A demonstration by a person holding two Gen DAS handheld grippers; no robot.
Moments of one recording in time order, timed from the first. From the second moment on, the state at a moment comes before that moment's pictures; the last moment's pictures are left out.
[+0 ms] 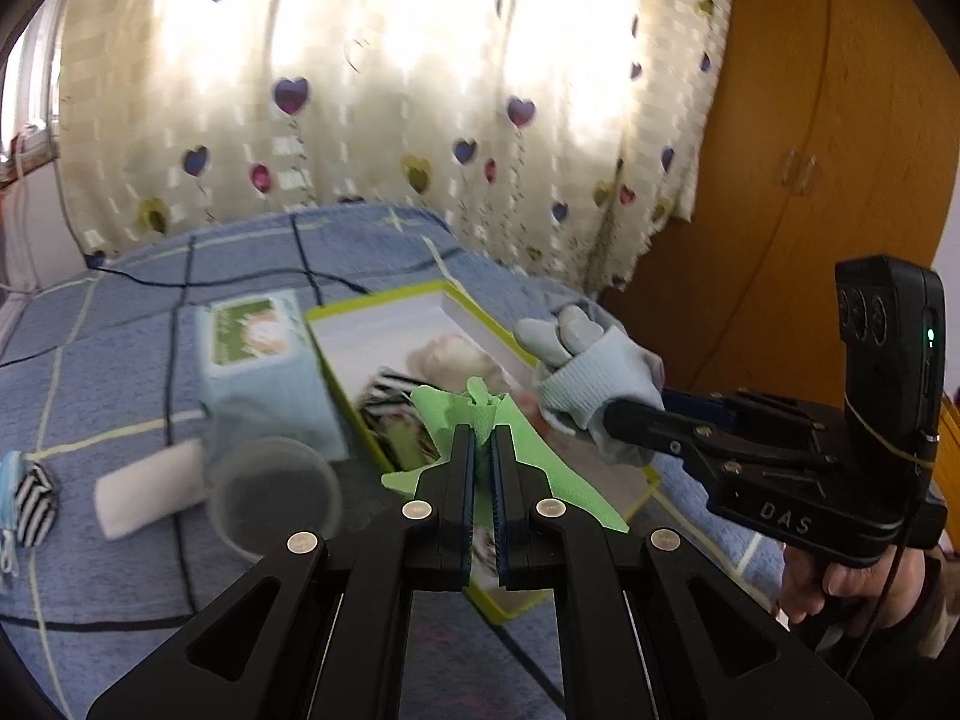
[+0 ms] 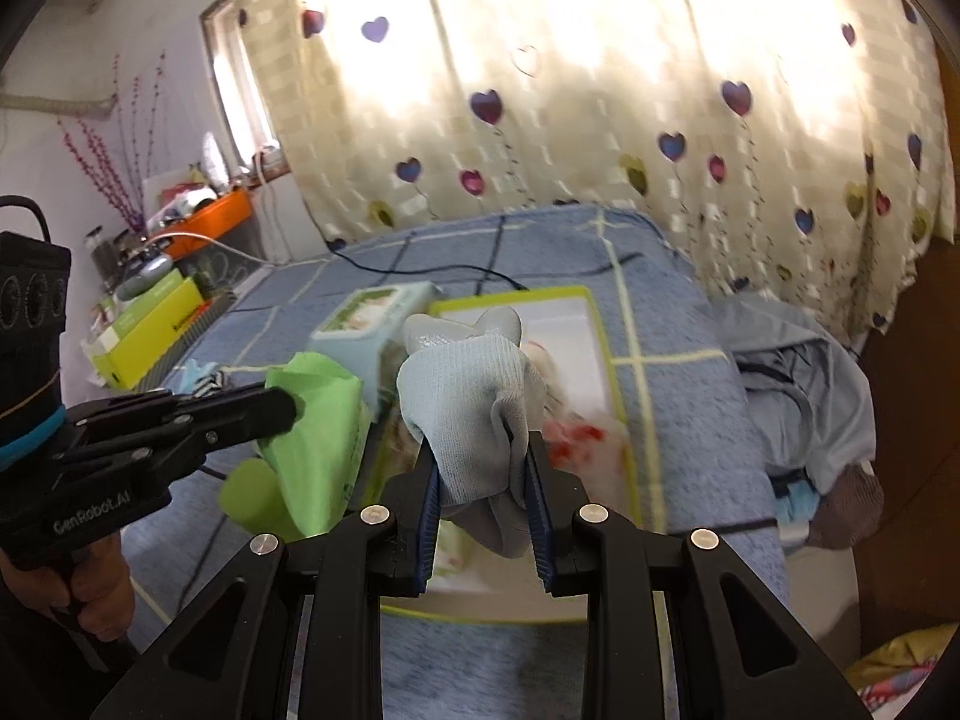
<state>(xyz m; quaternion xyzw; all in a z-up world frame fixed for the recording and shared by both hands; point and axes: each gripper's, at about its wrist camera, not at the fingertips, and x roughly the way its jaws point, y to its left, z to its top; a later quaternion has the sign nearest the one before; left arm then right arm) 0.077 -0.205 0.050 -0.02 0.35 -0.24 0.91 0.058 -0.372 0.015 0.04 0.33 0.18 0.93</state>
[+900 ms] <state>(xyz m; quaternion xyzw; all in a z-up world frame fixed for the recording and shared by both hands) 0.133 -0.254 -0.010 0.00 0.44 -0.22 0.87 0.104 -0.390 -0.043 0.04 0.40 0.17 0.90</state>
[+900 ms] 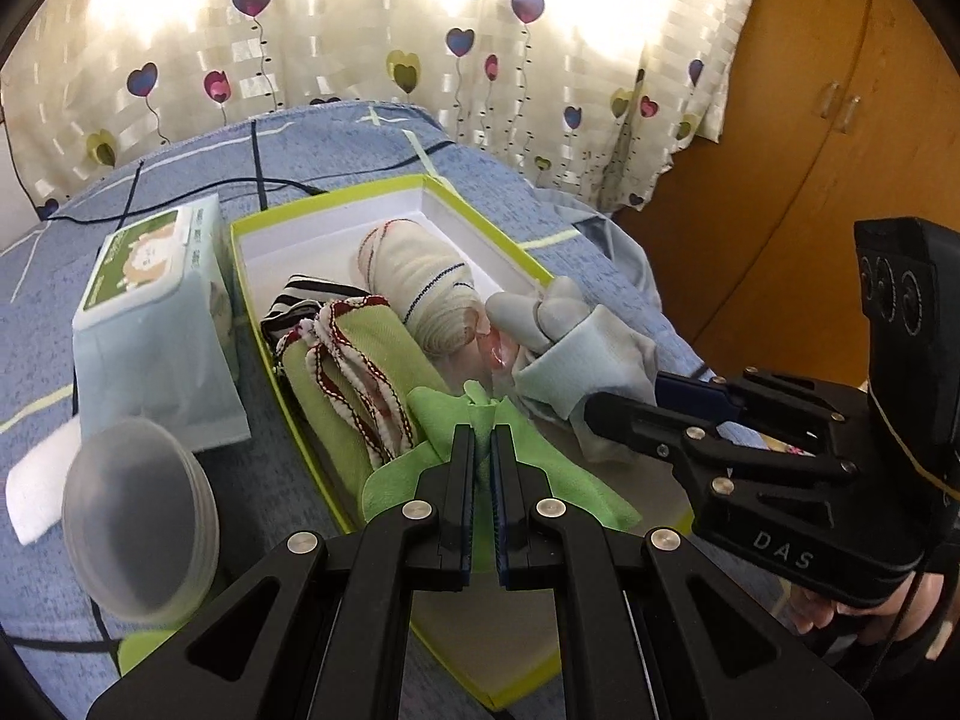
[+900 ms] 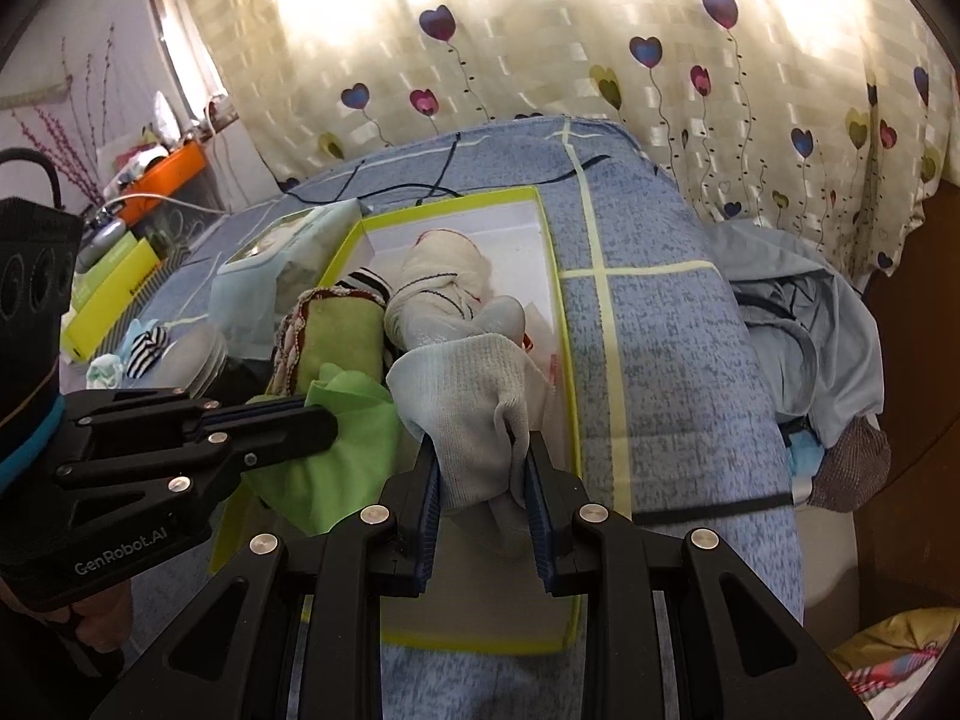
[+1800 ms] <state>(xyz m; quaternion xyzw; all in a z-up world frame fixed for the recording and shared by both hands) 0.141 -0.248 0.008 0.00 0.41 -0.21 0.89 0.109 -0.380 -0.019 0.00 0.37 0.16 0.92</state>
